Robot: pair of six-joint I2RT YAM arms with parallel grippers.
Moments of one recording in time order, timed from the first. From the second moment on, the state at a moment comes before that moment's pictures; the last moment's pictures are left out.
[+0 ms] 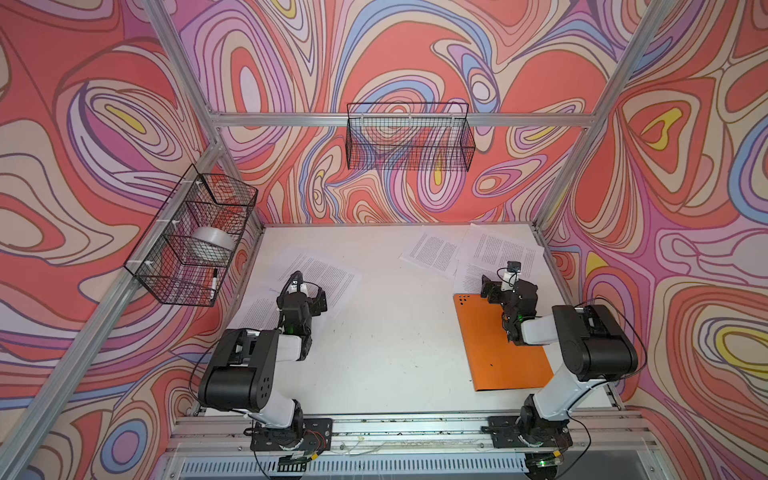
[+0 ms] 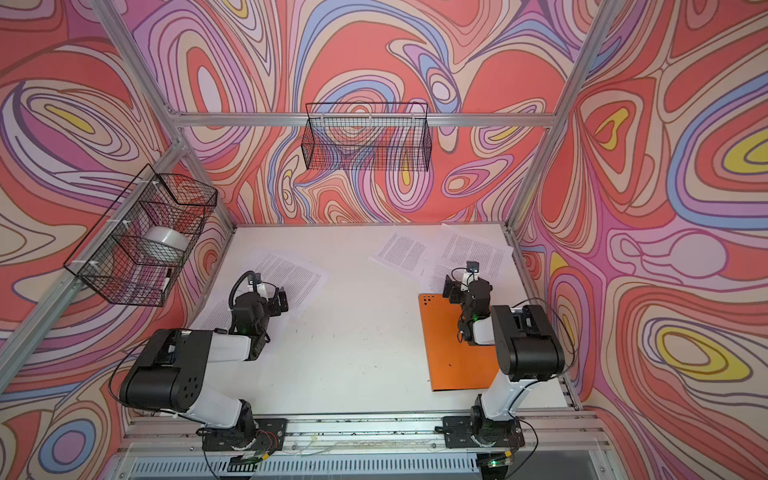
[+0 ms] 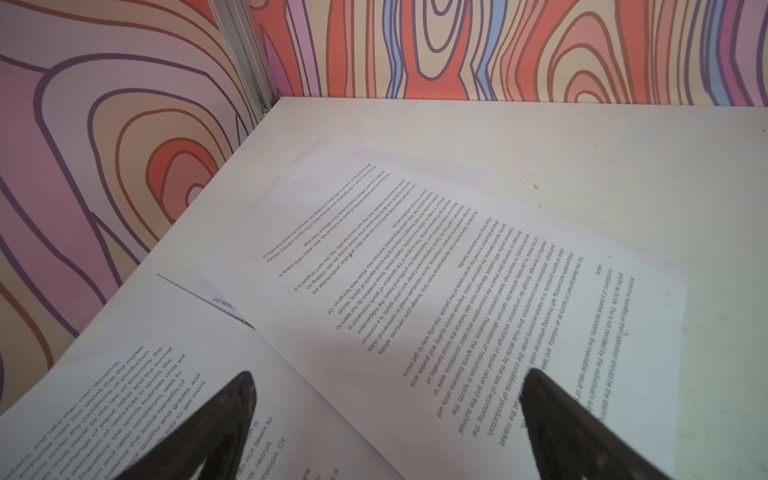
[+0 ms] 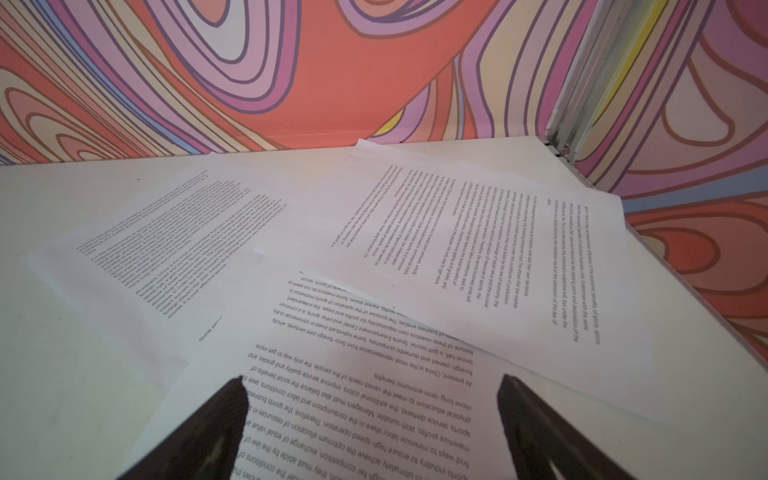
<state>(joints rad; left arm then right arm) -0.04 1.54 0.36 0.80 -0.23 -0.05 -0.02 1.72 0.48 0.93 0.00 0.04</state>
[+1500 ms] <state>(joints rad) -0.18 1.19 0.53 0.37 -0.43 -0.18 0.00 1.32 0.59 0.55 0.26 0.23</state>
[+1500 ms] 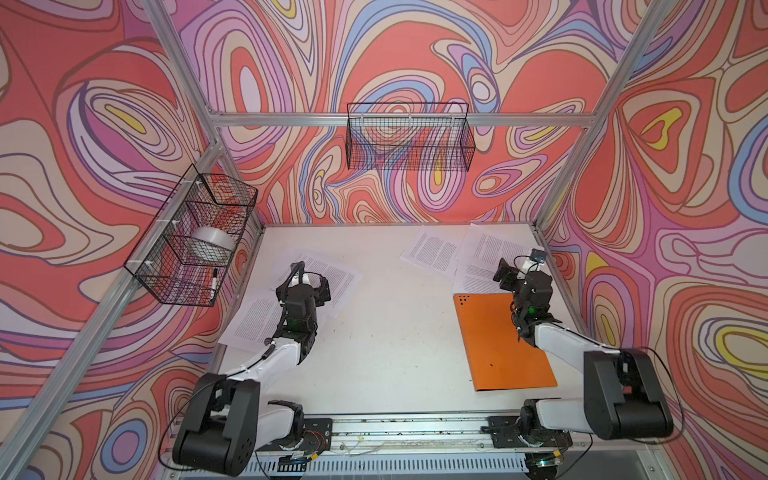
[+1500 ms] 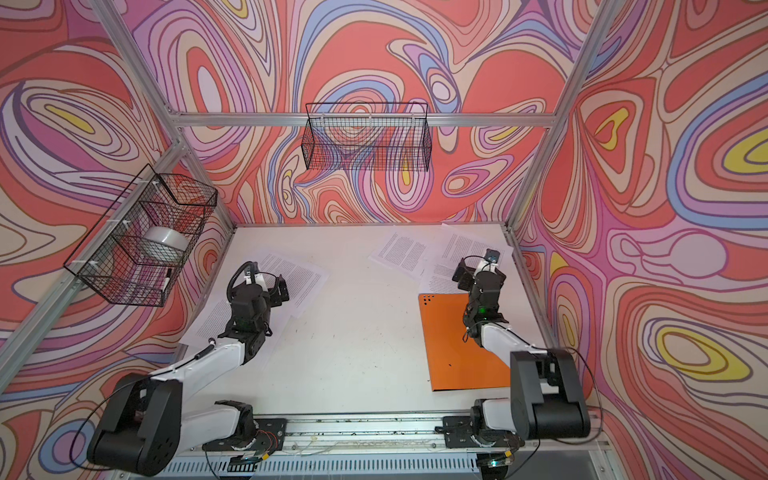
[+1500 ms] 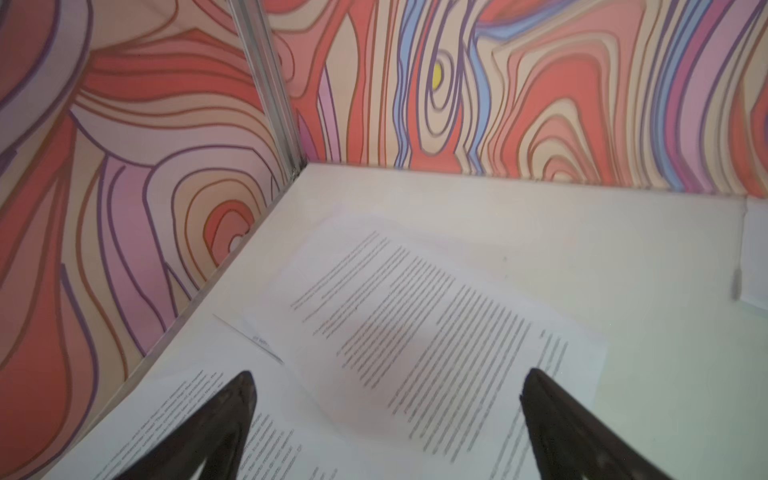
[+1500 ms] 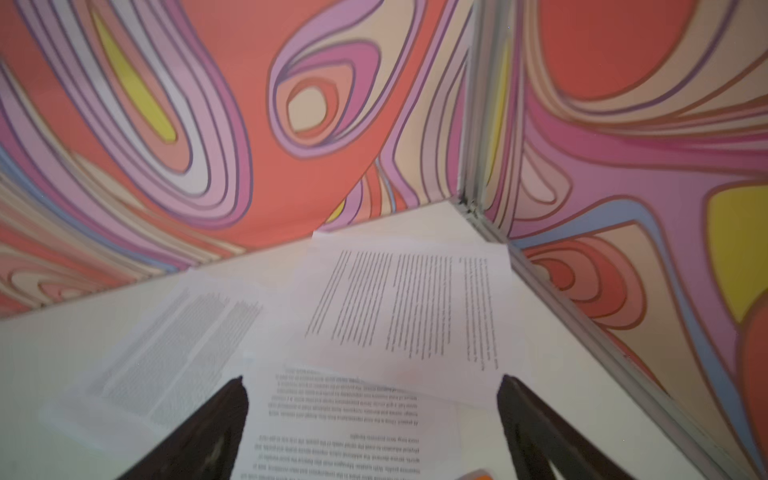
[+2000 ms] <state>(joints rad) -0.62 1.67 1.14 -0.22 0.29 -0.65 -0.47 1.34 0.70 -0.17 0.03 0.57</state>
